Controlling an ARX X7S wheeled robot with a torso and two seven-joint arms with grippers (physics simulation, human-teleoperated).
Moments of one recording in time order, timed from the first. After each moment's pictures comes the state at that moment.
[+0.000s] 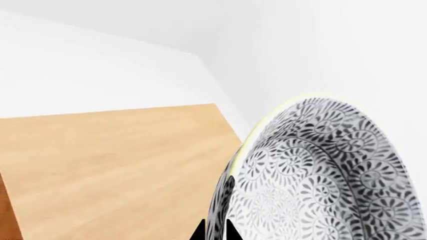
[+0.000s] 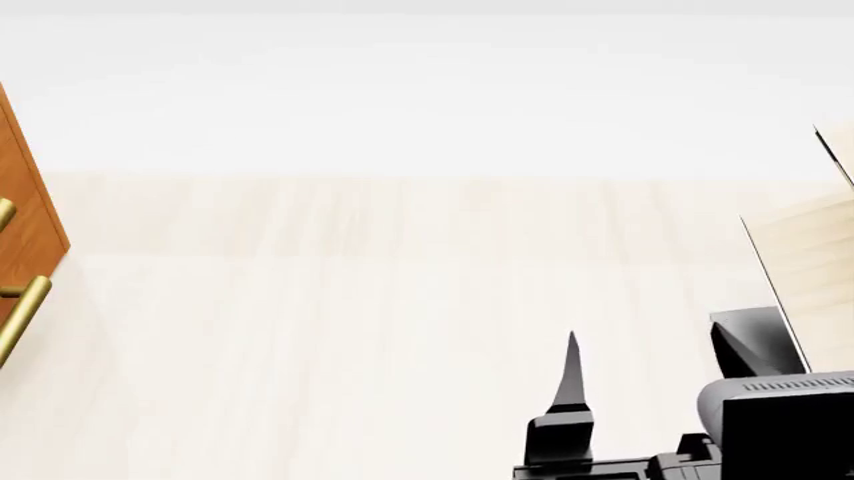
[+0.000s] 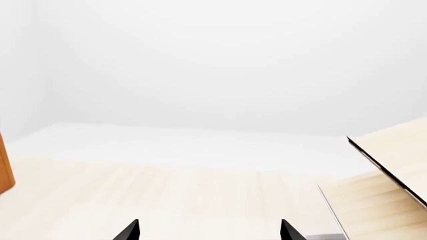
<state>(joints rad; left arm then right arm) -1.78 -0.88 0.35 -0.89 -1.39 -0.81 -0.79 0.27 0.90 -0.31 -0.70 1.04 0.40 0.68</state>
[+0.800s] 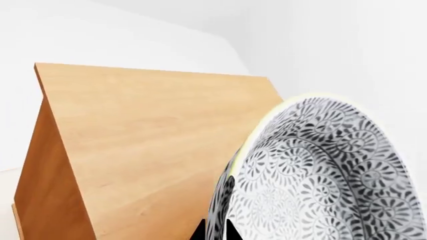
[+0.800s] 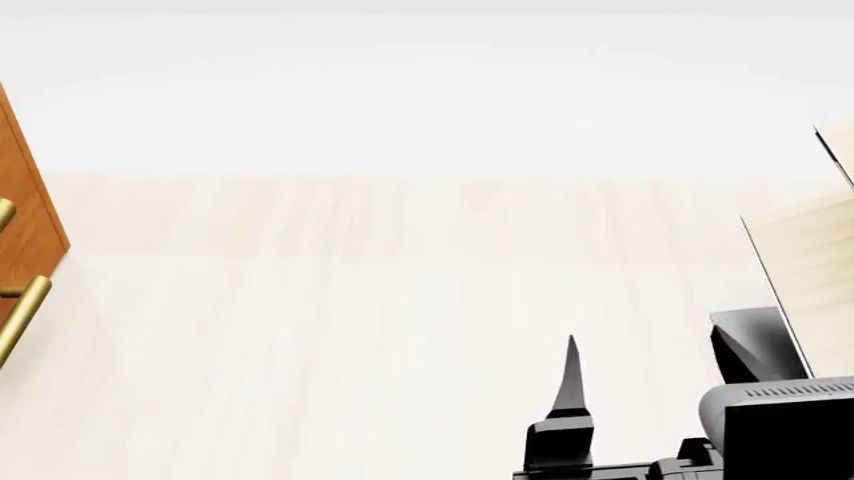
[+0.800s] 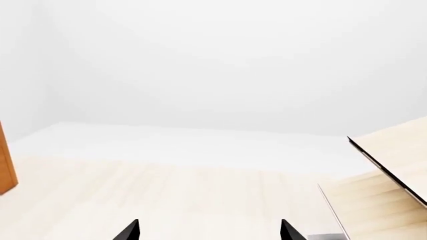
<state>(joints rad) -1.50 -0.94 0.28 -0.84 -1.45 -0.73 -0.79 0.26 0.91 -0.31 -0.72 1.04 0.40 0.69</state>
